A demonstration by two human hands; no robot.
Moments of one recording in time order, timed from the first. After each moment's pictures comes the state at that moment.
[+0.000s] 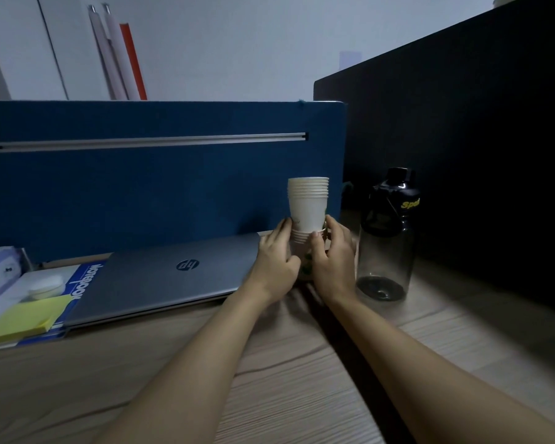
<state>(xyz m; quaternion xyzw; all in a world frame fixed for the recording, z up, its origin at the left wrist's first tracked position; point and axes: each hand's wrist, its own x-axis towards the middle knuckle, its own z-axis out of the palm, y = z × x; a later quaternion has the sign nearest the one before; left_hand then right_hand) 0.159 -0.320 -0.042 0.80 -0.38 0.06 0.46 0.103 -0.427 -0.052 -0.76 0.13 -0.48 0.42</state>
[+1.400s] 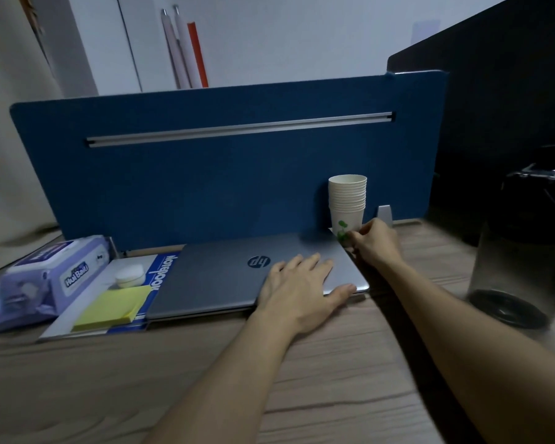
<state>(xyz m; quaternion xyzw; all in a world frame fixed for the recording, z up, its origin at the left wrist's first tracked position) 0.190 -0.240 -0.067 0.93 -0.34 0.12 0.08 0.232 -0.447 -0.062 -0.86 0.22 -0.26 0.39</state>
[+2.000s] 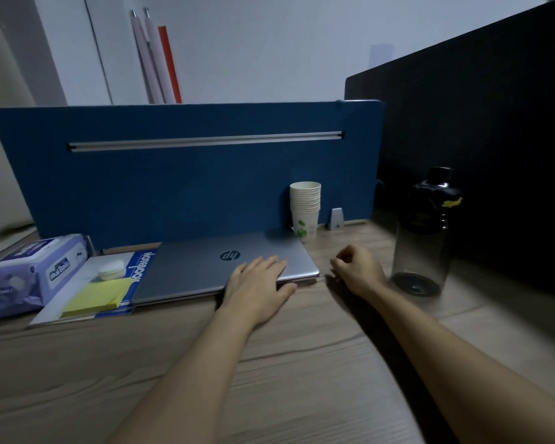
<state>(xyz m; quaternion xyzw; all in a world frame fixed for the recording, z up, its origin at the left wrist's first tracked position) 0.166 -0.221 -0.067 0.94 -0.31 0.12 0.10 0.113 -0.435 -0.066 -0.88 0.20 -0.24 0.36</state>
